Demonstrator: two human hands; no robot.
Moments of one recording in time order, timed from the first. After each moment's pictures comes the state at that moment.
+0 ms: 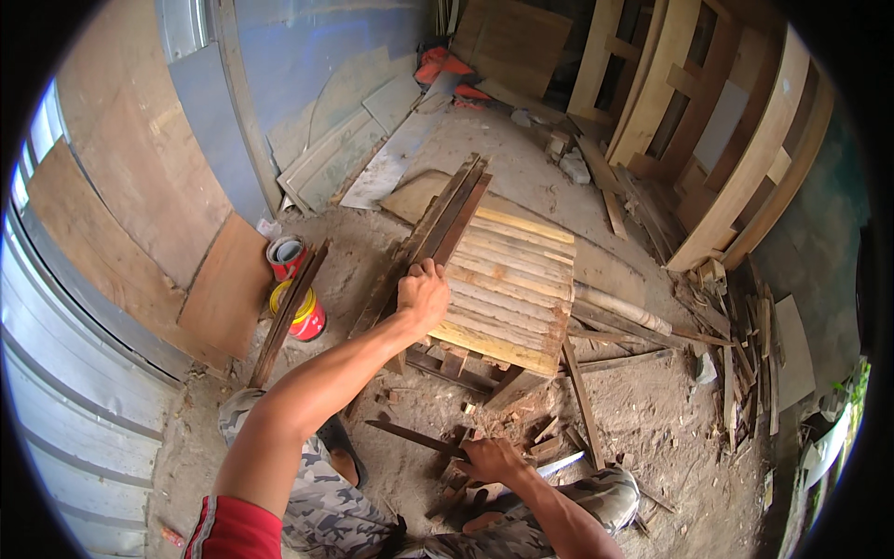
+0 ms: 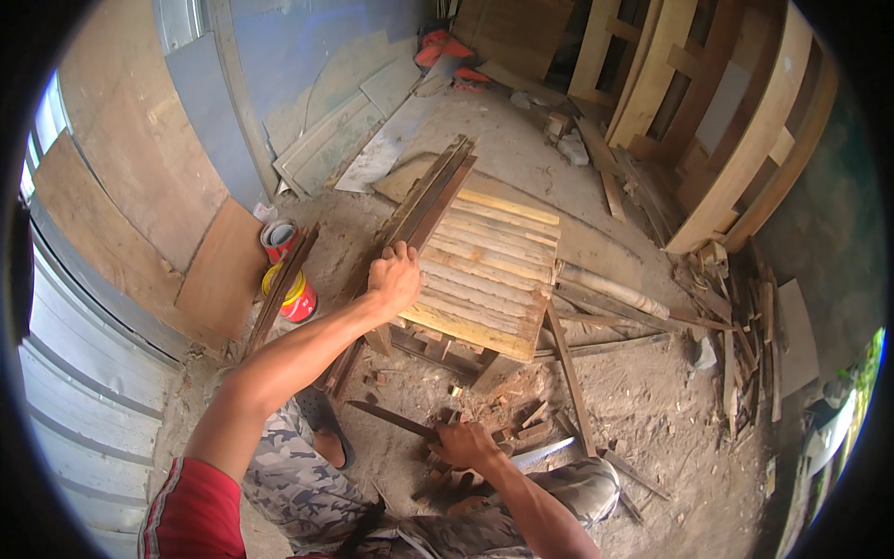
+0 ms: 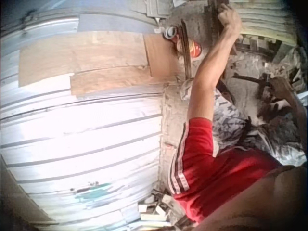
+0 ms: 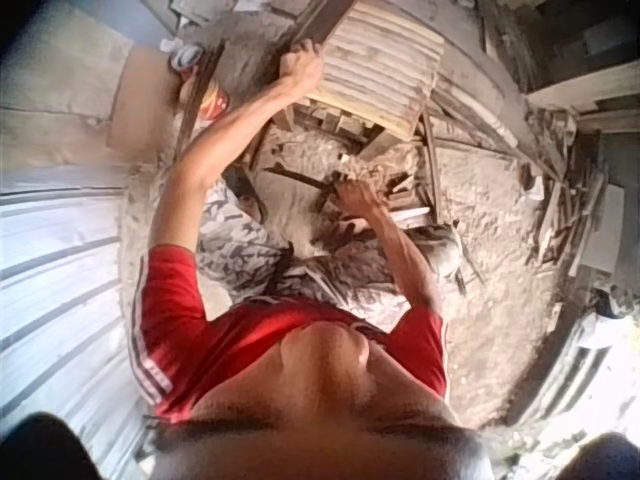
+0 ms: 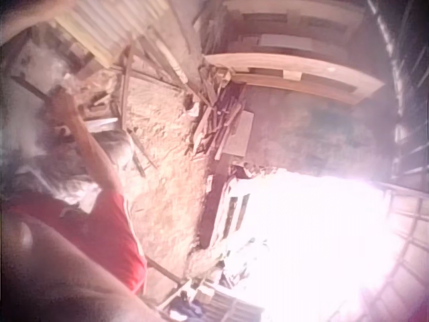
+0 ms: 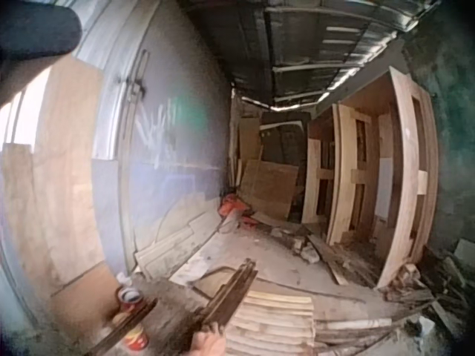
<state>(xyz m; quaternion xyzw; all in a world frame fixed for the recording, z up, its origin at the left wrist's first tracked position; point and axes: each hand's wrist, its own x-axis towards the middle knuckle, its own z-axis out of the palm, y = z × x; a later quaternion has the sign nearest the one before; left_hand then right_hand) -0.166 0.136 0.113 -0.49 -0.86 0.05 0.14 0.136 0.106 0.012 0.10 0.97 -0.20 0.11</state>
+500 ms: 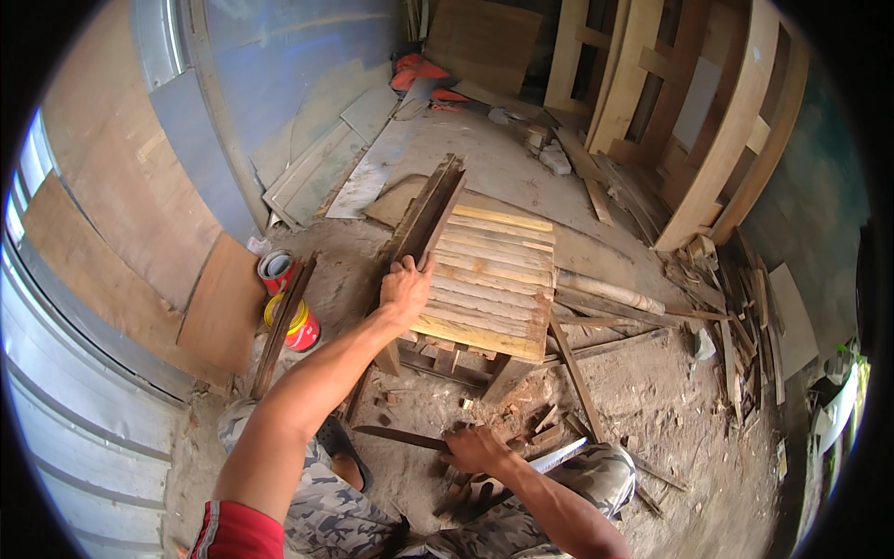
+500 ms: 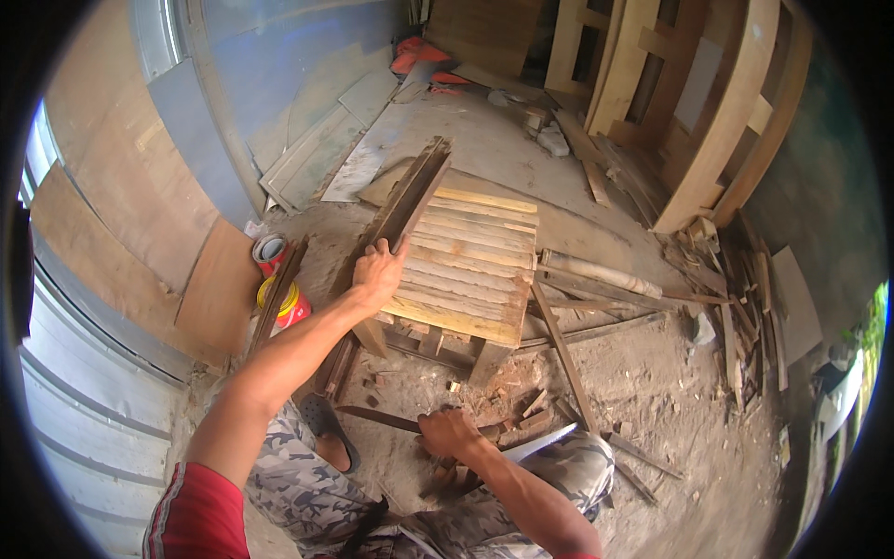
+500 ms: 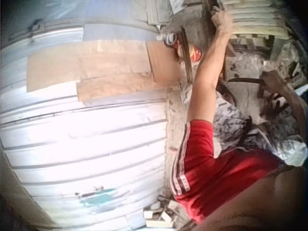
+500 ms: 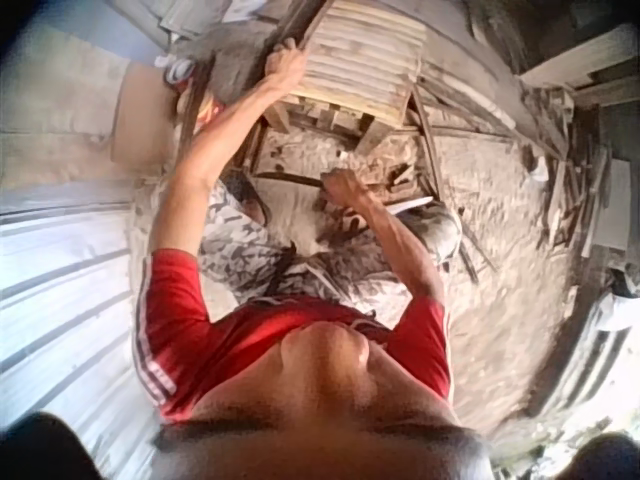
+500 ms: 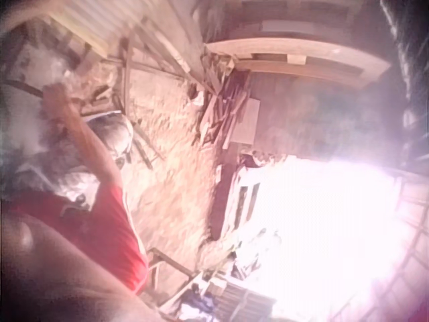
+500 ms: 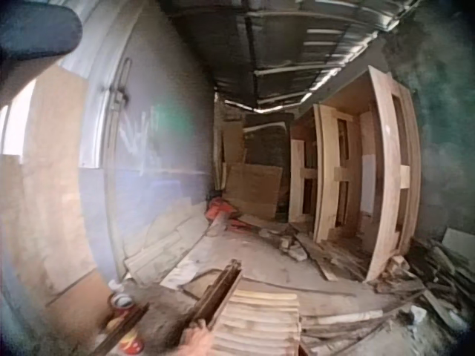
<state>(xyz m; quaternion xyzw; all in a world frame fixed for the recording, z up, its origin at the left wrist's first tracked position) -0.166 0.137 0.116 -0.52 -0.84 0.02 0.16 0.120 0.091 0.023 0.06 0.98 -0.15 0.10</state>
